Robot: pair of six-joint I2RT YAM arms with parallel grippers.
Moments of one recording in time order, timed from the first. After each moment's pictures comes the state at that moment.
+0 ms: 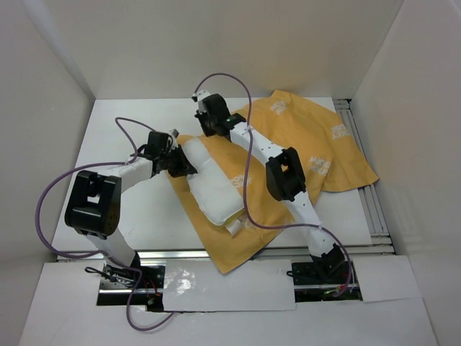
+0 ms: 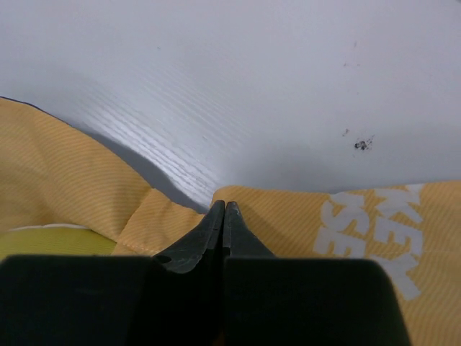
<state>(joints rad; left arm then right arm) -0.19 1.70 0.97 -0.13 0.43 -0.60 0.62 2.57 2.36 -0.38 0.01 -0.02</state>
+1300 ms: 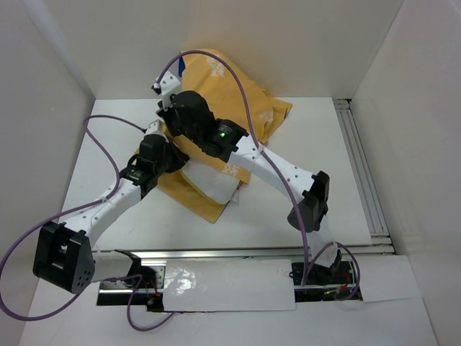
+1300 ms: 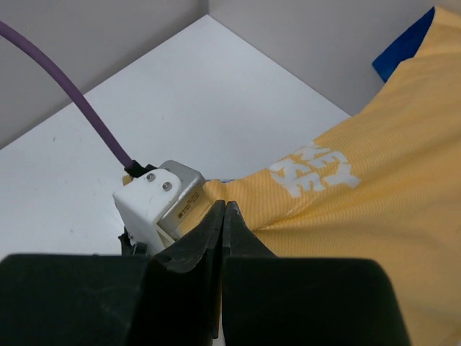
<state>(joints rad) -0.34 1.26 0.88 -0.13 -0.04 -0.72 0.99 2.04 2.24 -0.41 0.28 -0.02</state>
